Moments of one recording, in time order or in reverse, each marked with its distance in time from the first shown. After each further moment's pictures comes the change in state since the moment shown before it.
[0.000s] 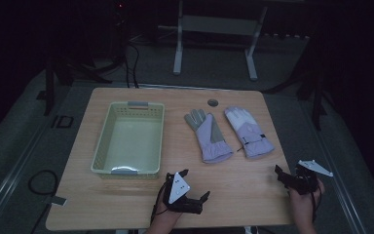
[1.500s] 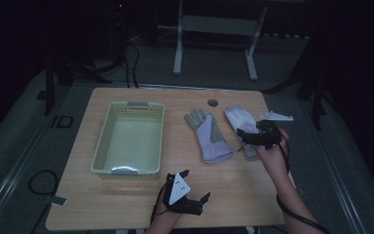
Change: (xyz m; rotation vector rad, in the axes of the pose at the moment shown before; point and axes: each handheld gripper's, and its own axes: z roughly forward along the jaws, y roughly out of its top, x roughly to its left) left arm -0.001 0.000 -0.001 0.000 -0.015 0.014; right arm 0.119 0.141 0.034 0.027 0.270 -0.200
